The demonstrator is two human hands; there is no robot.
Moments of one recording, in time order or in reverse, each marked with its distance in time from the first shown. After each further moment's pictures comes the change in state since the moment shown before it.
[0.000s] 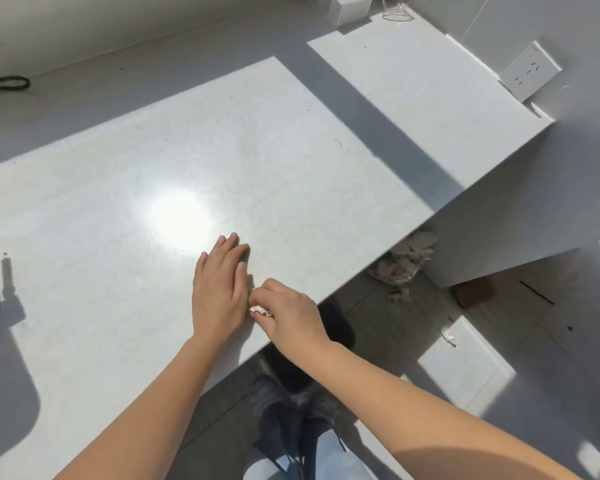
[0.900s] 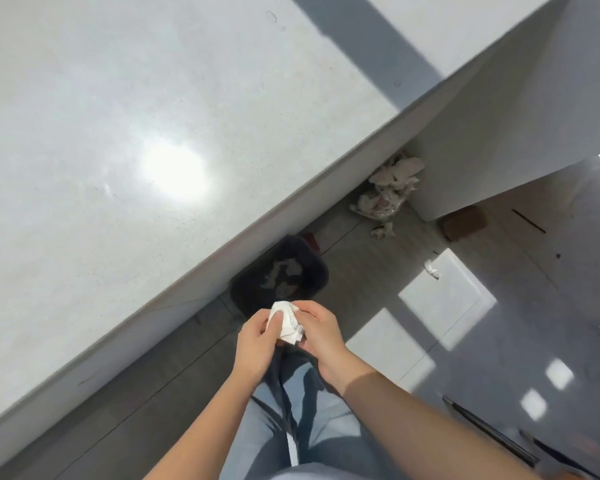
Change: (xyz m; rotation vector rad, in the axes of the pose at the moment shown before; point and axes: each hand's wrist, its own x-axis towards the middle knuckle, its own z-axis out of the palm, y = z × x) left_hand -0.166 0.035 0.155 -0.502 -0.476 -0.641; right_hand -0.134 0.133 0.045 1.167 0.079 1.084
